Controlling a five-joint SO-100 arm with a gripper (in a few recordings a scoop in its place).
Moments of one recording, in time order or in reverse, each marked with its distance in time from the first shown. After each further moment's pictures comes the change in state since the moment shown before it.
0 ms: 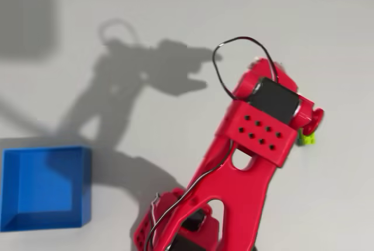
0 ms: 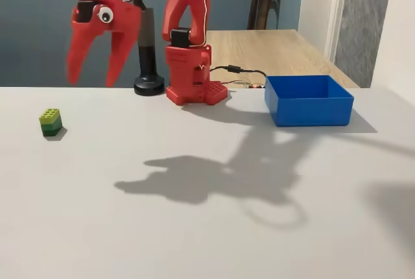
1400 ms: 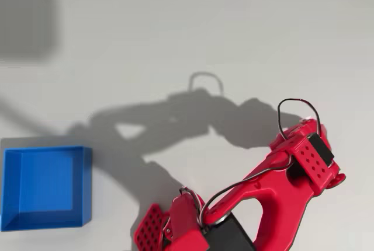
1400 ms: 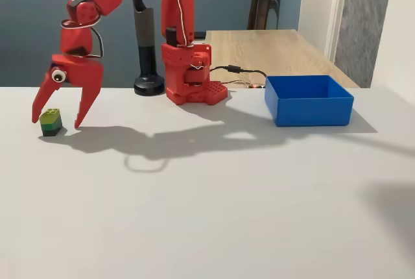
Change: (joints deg) arm 22.1 -17.1 16.7 -33.8 -1.5
